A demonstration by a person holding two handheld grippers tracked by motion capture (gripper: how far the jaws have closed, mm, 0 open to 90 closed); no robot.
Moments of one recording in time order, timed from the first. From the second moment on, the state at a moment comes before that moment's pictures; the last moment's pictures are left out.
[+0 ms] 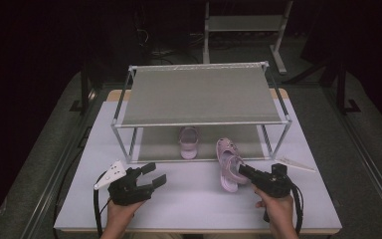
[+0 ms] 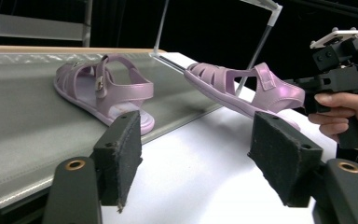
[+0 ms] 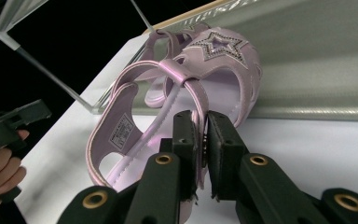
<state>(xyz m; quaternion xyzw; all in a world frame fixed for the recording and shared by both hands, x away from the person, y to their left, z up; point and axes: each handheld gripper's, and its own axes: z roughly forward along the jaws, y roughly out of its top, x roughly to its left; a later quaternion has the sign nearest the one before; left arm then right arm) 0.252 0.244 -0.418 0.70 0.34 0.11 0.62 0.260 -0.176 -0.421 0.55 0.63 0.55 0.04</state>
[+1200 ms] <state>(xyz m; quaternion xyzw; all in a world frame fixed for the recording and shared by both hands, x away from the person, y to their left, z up) 0.254 0.242 -0.419 0.70 0.35 0.10 0.62 0.325 -0.130 -0.425 0.55 0.64 0.52 0.11</state>
